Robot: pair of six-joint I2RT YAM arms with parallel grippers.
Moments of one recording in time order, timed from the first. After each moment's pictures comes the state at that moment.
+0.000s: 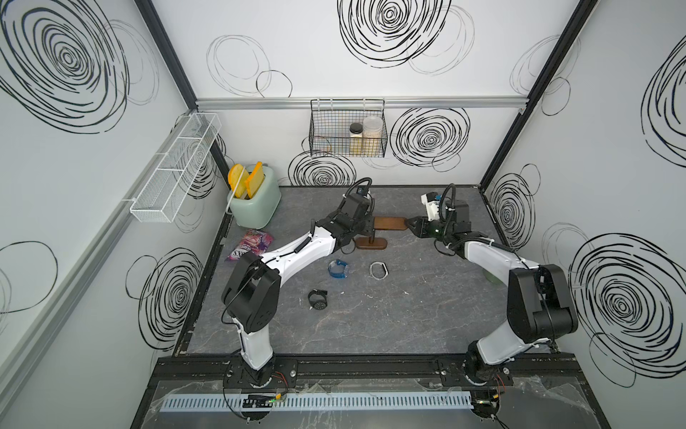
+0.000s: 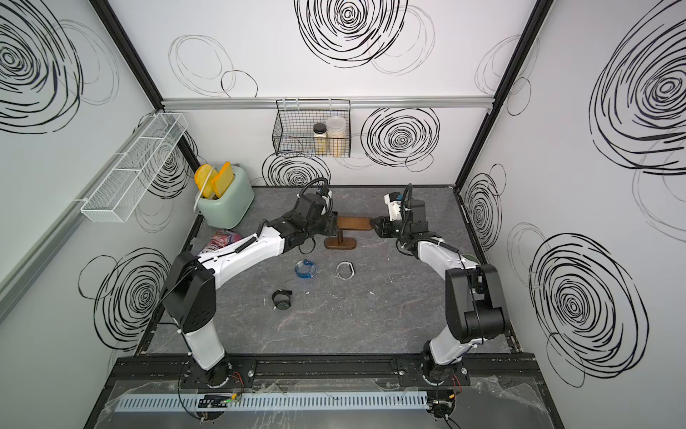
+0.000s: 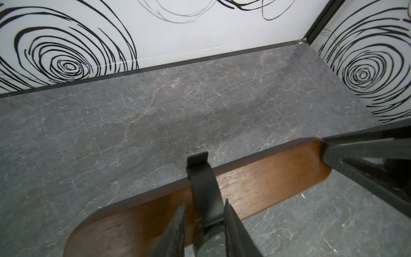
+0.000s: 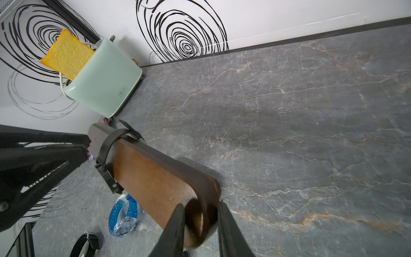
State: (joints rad) left arm -0.64 1.81 1.43 -0.25 -0.15 -0.29; right arm 0.17 1.59 0.97 0.05 -0.54 0.28
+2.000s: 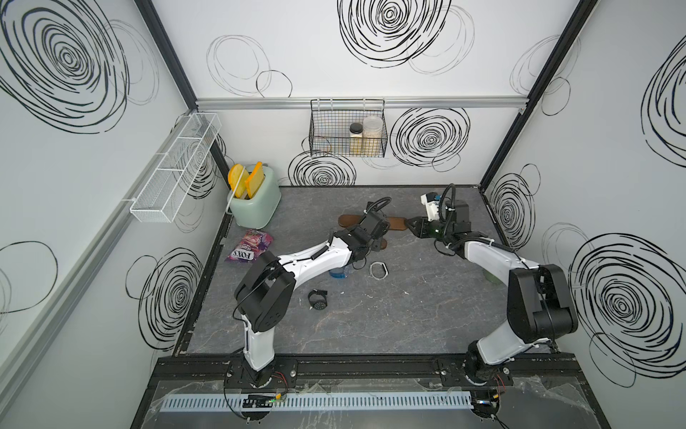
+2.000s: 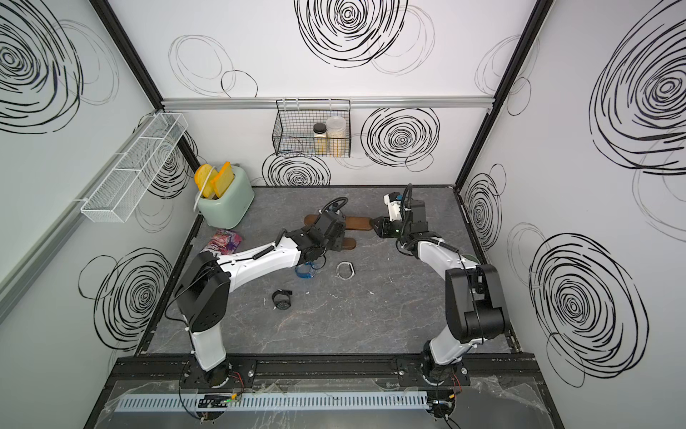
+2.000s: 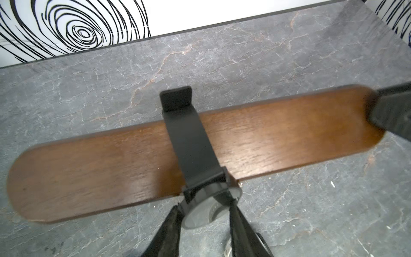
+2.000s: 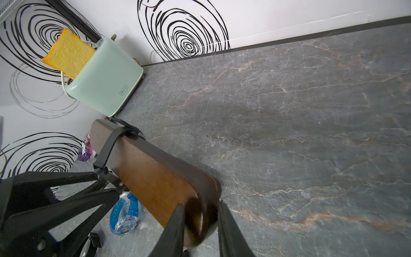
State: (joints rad) left arm -0.77 1.87 1.41 -0.32 -0.39 -0.41; right arm 0.17 1.59 0.97 0.05 -0.54 0.28
